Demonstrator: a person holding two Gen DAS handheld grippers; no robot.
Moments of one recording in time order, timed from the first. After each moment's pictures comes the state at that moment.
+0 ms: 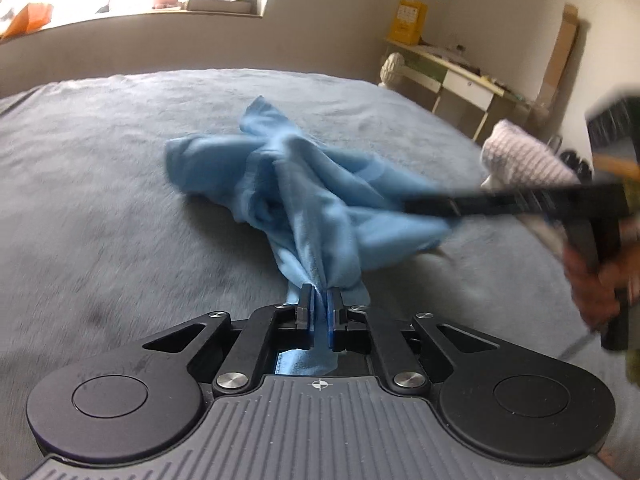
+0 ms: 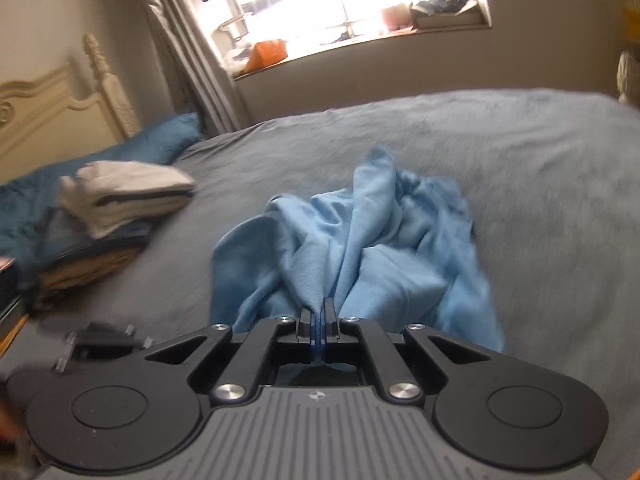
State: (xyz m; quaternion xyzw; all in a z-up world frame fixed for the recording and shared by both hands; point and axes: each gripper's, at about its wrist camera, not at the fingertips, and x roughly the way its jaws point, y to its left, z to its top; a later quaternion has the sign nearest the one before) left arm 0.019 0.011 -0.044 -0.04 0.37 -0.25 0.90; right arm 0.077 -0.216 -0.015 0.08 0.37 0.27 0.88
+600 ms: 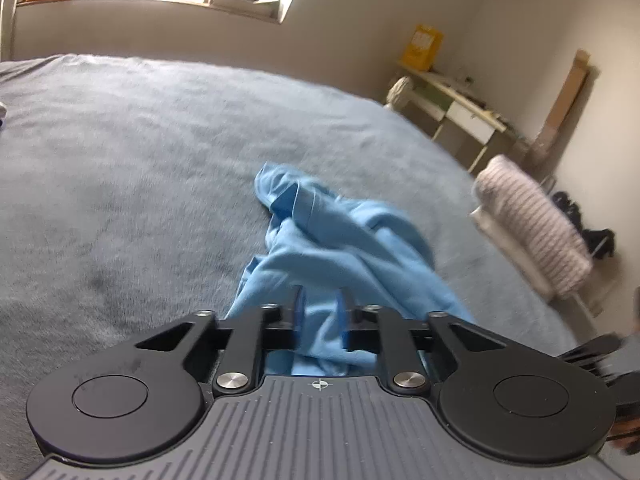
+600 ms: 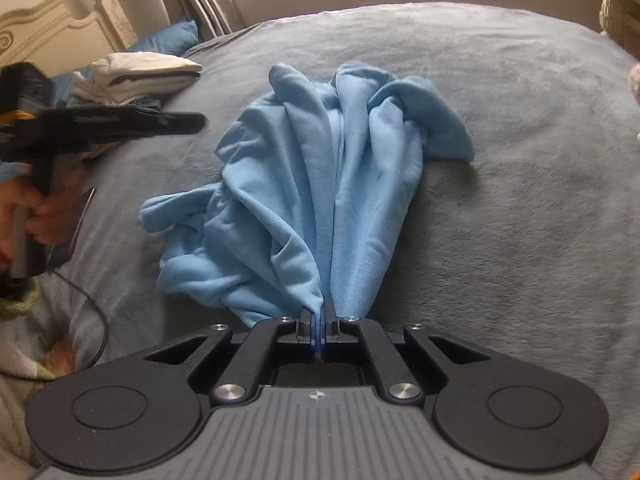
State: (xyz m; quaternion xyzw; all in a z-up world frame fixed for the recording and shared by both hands) left arm 0.016 0.014 -0.050 -0.10 0.36 -0.24 0.90; right arm -0.043 -0.258 -0.042 0.01 0.47 0.26 0.84
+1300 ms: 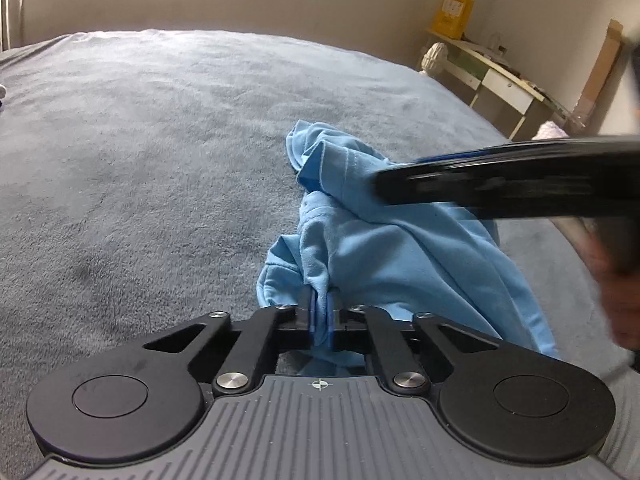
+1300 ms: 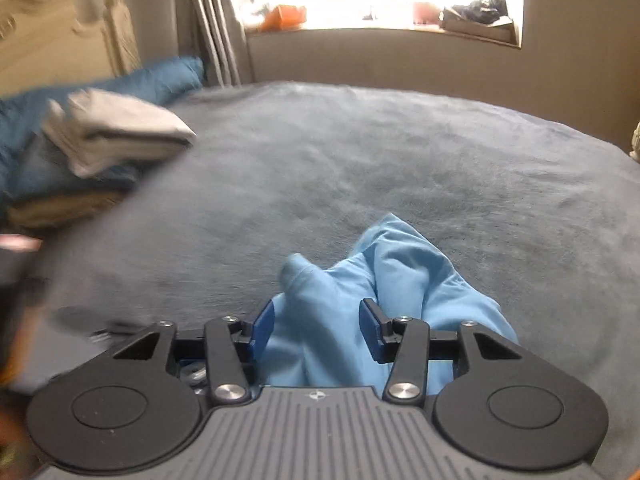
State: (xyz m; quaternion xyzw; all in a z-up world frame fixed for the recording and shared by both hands) left arm 0.043 0.003 -0.089 -0.07 0.39 -0.21 0.89; right arm 0.103 -0.130 -0.023 -0.06 0.38 0.24 0.89
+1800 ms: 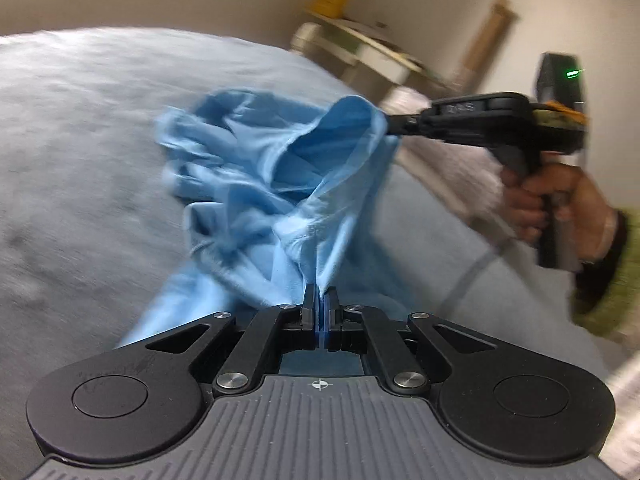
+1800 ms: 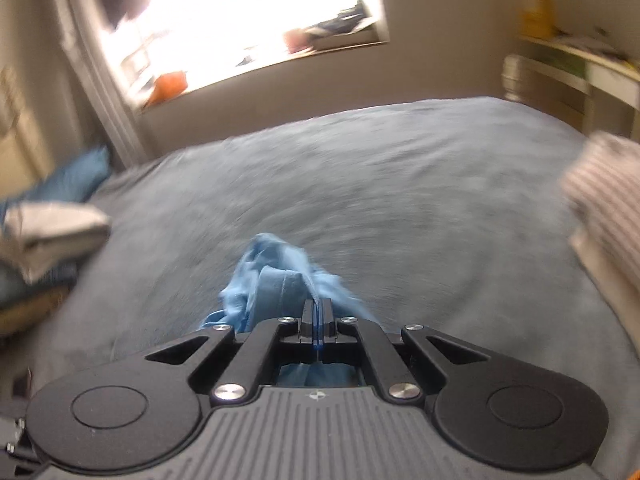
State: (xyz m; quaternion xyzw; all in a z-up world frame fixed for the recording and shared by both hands) left arm -0.027 0.006 -0.055 -0.09 0.40 -0.40 0.82; right arm 0.048 -0.274 0.013 0.10 0.35 0.10 0.93
